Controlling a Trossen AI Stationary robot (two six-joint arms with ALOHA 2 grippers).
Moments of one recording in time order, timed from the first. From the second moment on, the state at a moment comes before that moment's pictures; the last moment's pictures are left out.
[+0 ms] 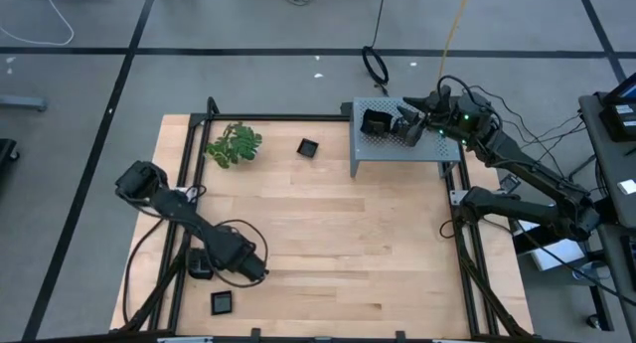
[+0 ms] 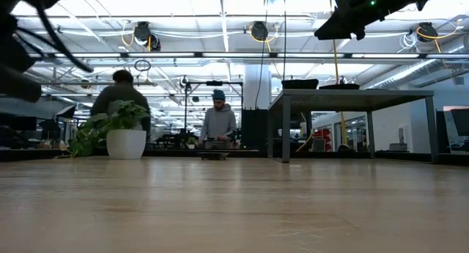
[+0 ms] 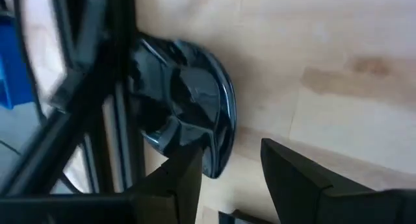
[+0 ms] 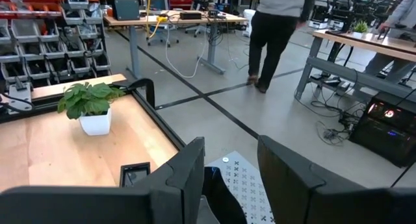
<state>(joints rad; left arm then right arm) -0.58 1.72 1.04 -1.25 0.36 -2.22 -0.74 0.84 0.81 -0.13 -0.08 -0.10</state>
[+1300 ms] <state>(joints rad) -0.51 1.72 1.00 -1.05 0.15 -2.05 -0.74 0.84 0.81 -0.13 -0.08 -0.09</state>
